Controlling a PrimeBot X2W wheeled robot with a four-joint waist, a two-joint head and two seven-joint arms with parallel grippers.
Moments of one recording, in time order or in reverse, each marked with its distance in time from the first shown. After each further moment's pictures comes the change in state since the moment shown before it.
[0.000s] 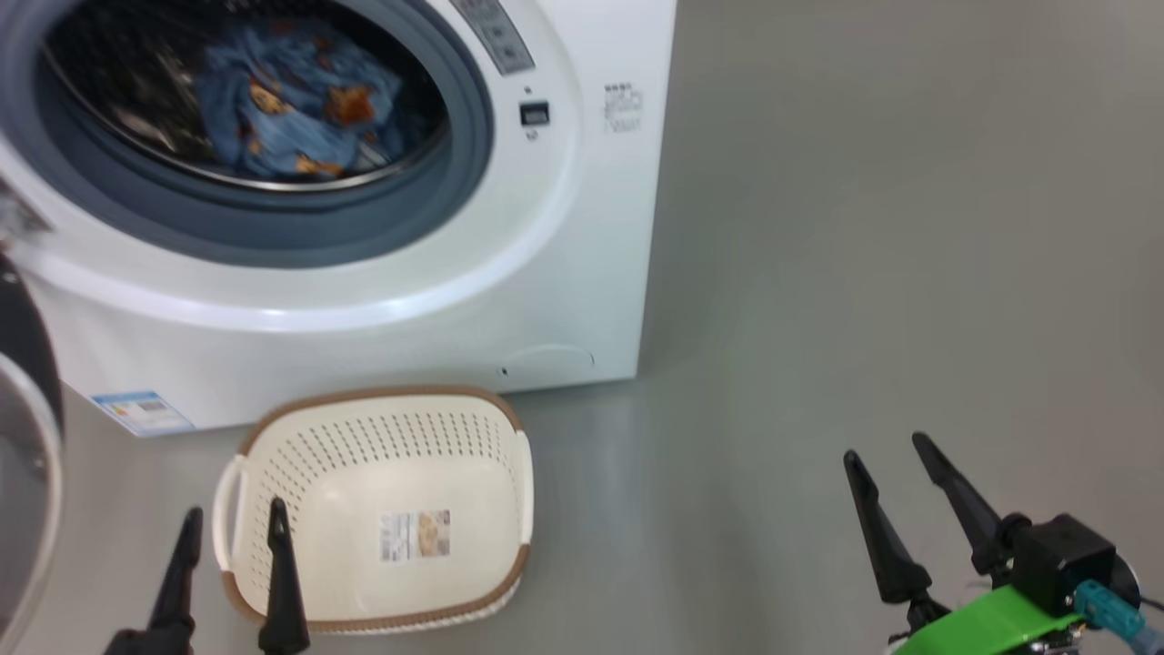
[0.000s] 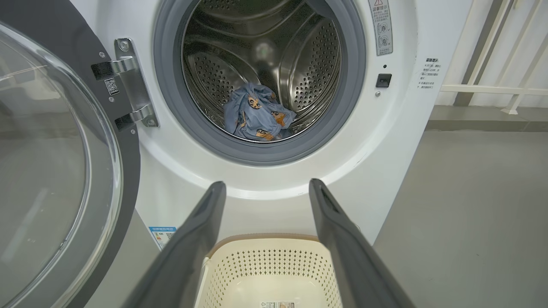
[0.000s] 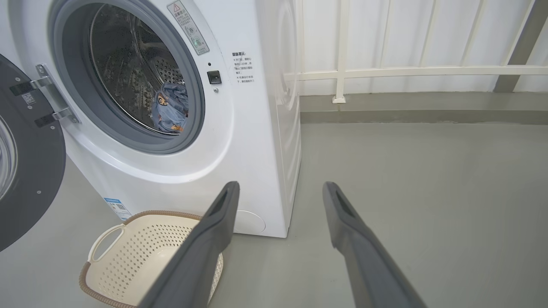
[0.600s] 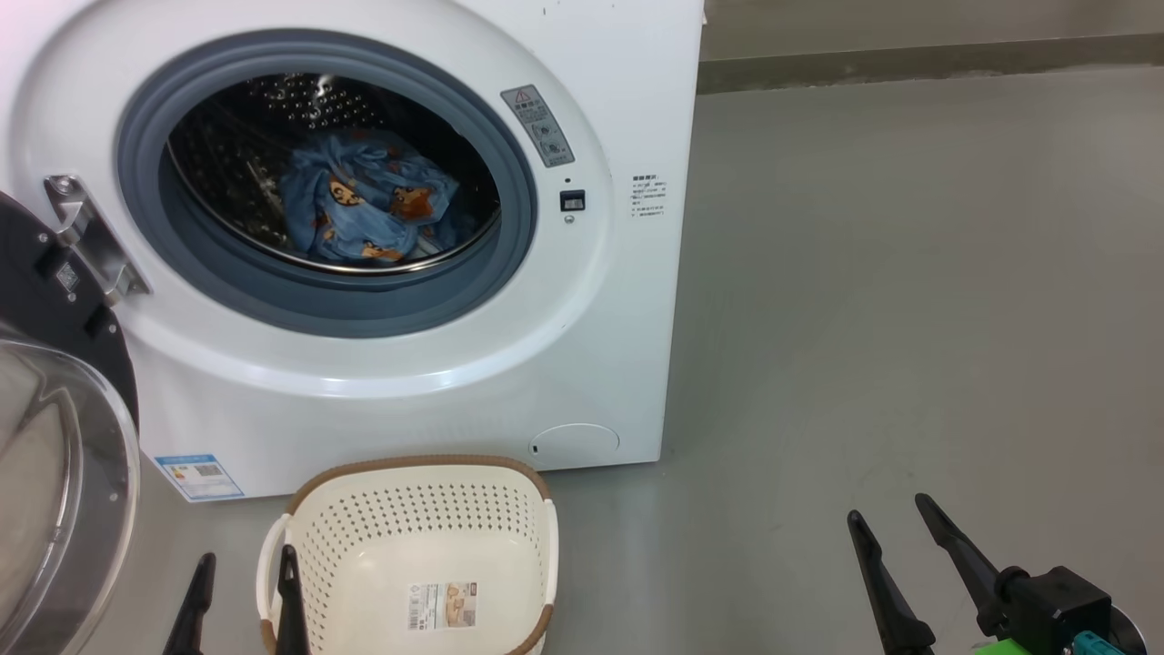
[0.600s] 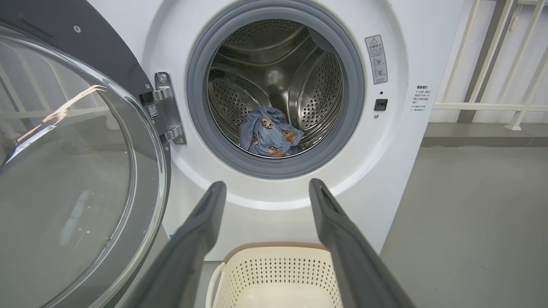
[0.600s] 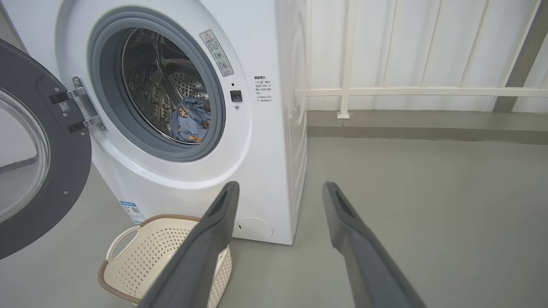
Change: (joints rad) left arm 0.067 0.008 -0.018 0.022 -0.001 -0.013 0.002; right arm 0.122 0.023 -0.014 -0.045 -0.025 0.000 0.044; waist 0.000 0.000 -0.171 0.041
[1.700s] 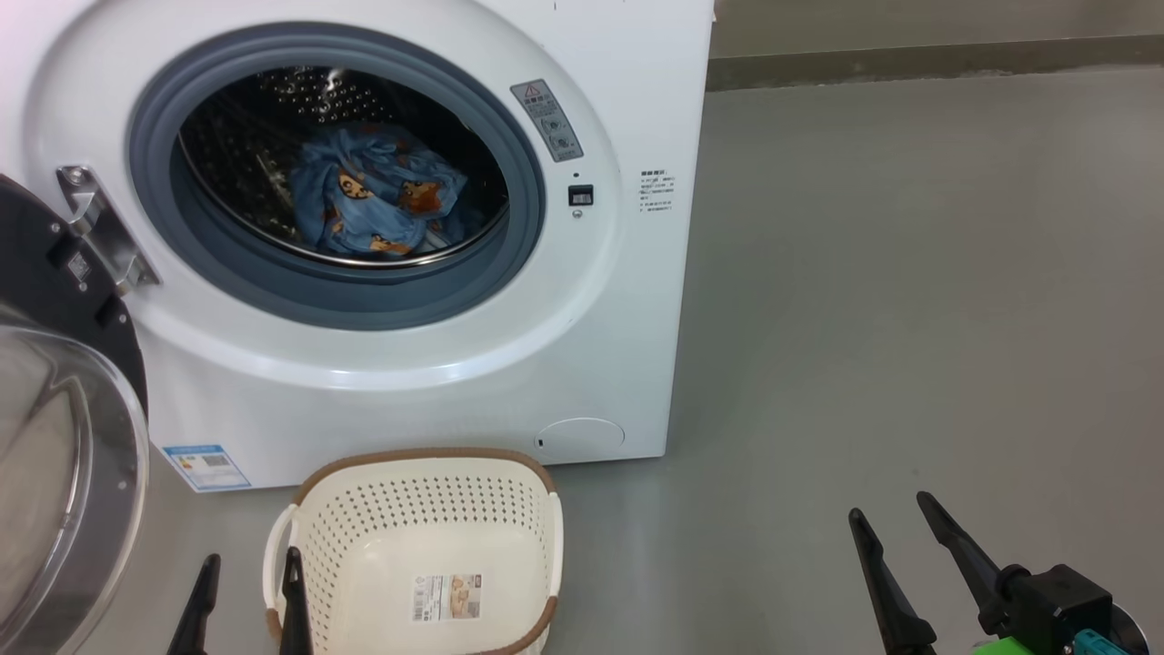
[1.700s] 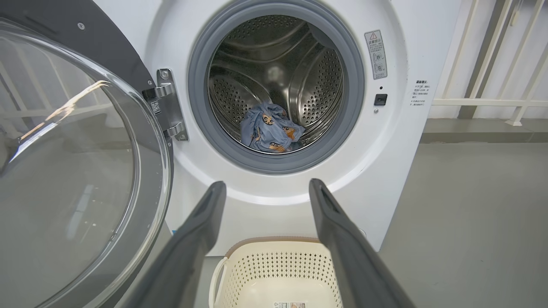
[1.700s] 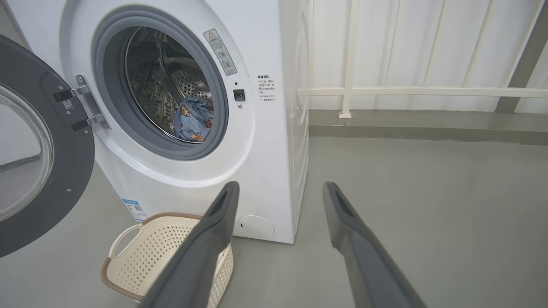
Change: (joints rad) left arm -0.002 0.007 -0.012 0.001 0.002 0.000 0.004; right arm 0.000 0.005 -0.006 -0.011 -0.006 0.000 0.008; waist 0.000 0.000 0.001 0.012
